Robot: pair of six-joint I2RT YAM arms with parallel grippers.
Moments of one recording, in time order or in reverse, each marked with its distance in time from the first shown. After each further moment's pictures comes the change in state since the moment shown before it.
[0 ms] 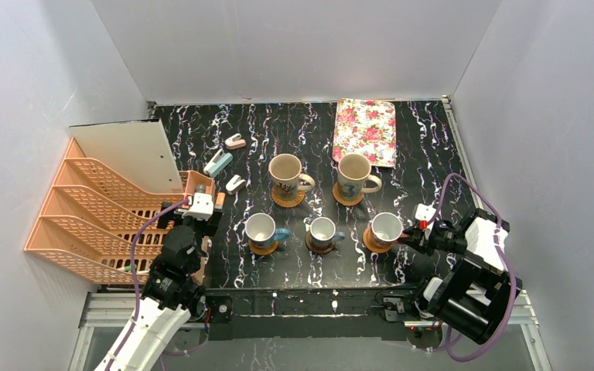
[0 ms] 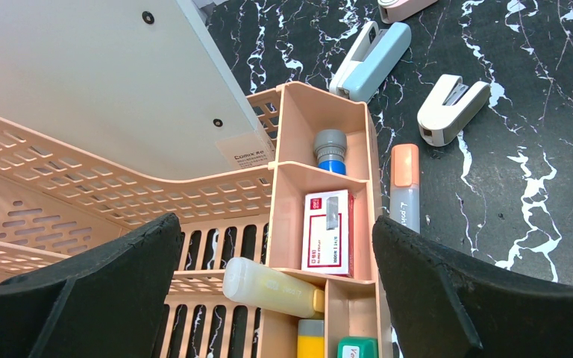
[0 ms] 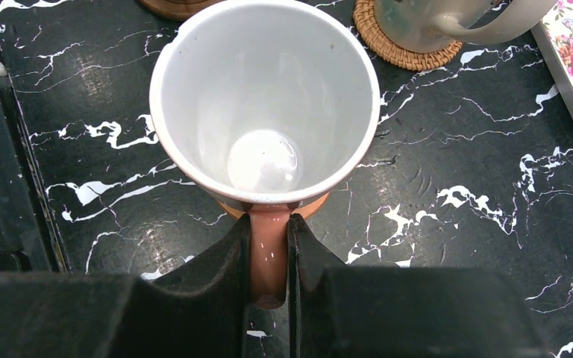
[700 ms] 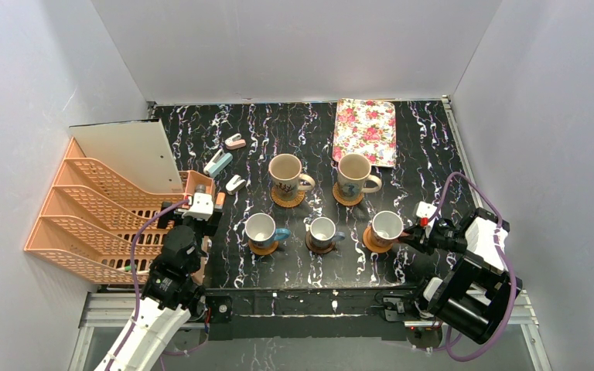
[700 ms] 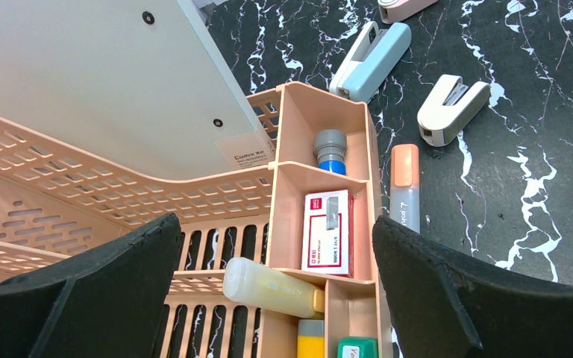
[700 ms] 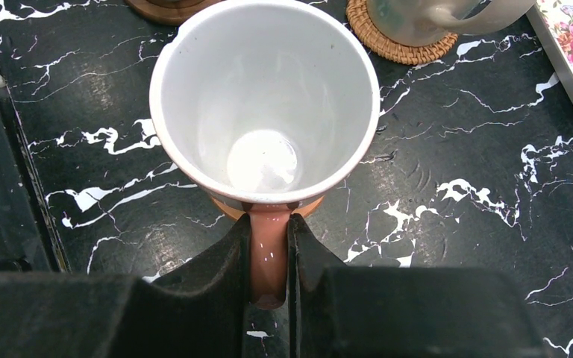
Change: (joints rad) left arm 0.000 0.000 0.000 0.000 0.000 0.000; right arm 0.000 0.000 0.001 0.028 -0.007 0.064
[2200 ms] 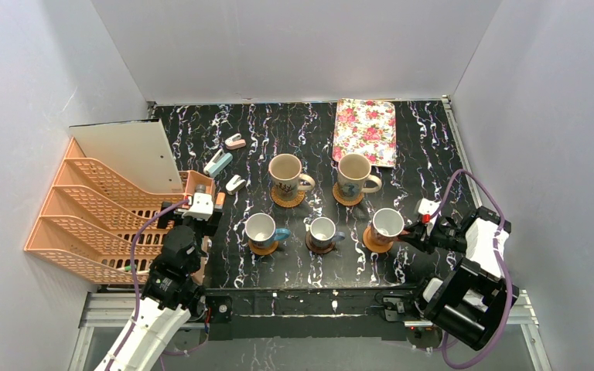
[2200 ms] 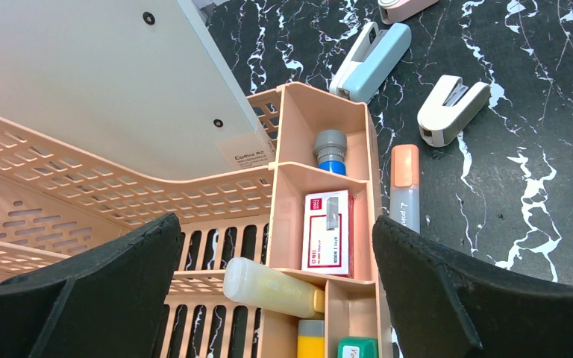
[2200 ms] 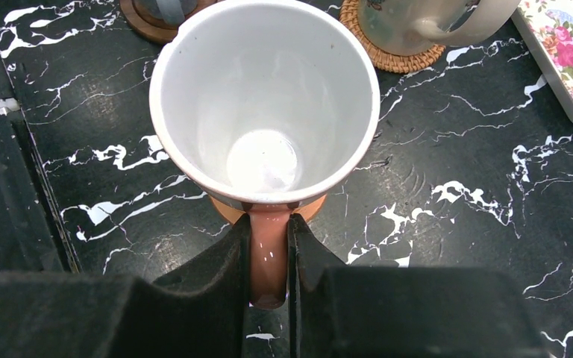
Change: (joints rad) left arm 0.000 -0.001 0.000 0.000 0.000 0.000; right arm 0.000 -0.050 0.024 -0.037 -0.020 0.058
